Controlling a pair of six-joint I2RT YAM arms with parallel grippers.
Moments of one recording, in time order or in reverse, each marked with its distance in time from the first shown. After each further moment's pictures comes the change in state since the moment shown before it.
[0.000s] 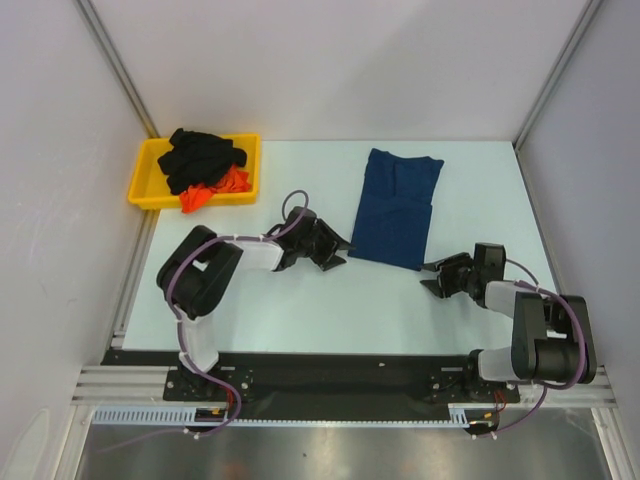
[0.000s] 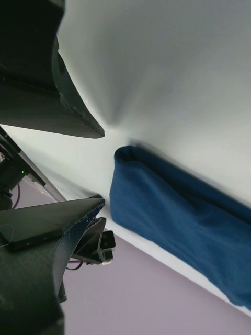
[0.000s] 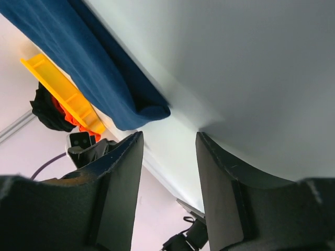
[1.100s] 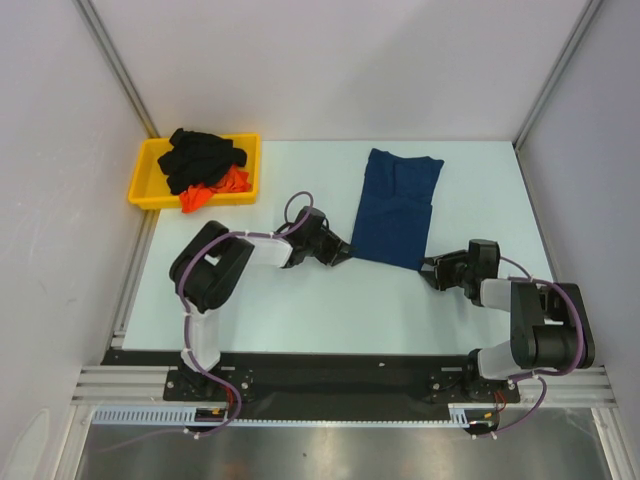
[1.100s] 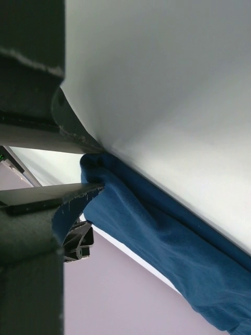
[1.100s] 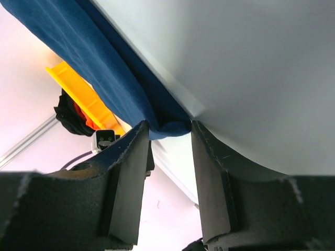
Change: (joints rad) left arm -0.026 0.093 0.082 -0.044 -0.087 -0.098; right arm 0.050 0.080 0.005 0.157 0.095 0.135
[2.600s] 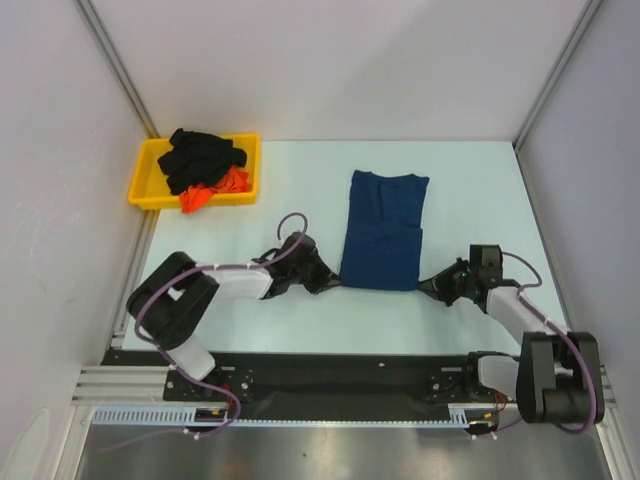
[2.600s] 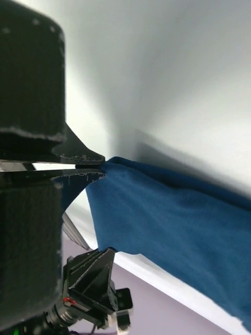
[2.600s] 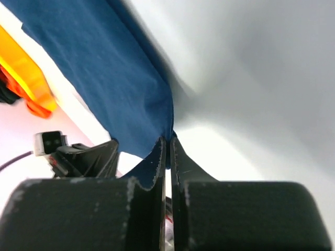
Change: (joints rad) left arm -0.075 -0.281 -0.277 -0.025 -0.030 0.144; right arm 0.014 -0.228 0.047 -0.431 -0.089 -0.337
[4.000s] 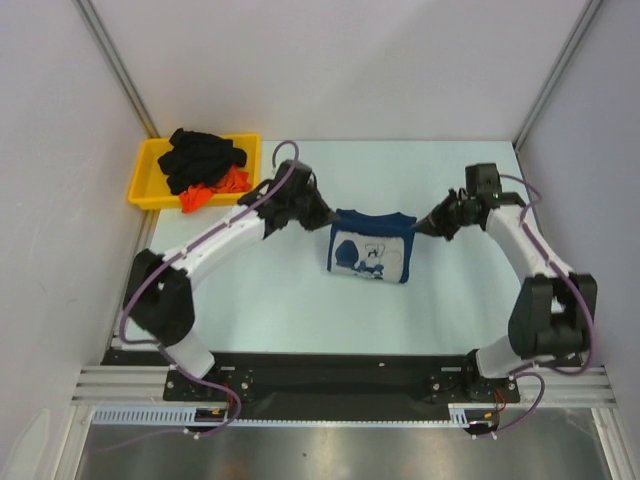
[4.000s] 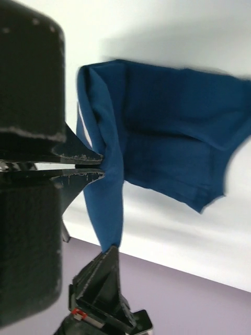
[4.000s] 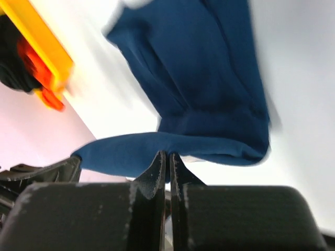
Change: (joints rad) left arm 0.089 -0.114 0.504 -0.565 -0.080 0.252; right arm 0.095 0.204 0.667 -0.513 0.013 -0.151
